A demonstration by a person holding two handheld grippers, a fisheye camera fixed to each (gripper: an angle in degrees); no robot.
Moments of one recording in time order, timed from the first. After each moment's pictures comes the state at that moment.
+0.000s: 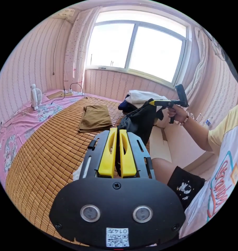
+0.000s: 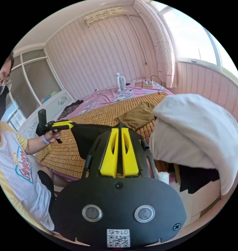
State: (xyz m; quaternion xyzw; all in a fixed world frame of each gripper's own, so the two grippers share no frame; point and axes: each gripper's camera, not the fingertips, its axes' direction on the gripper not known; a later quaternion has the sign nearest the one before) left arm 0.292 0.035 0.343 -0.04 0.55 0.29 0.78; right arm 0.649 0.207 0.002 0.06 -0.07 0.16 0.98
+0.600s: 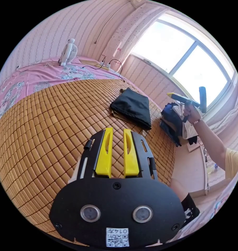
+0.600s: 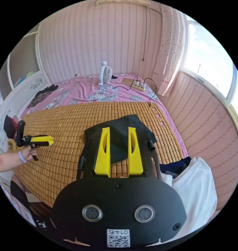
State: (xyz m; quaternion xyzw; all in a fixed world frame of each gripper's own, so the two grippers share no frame) left arm 0.237 0.031 0.497 -0.17 0.47 0.15 0.85; right arm 0.615 0.100 0.173 -0.02 0.04 0.08 1.00
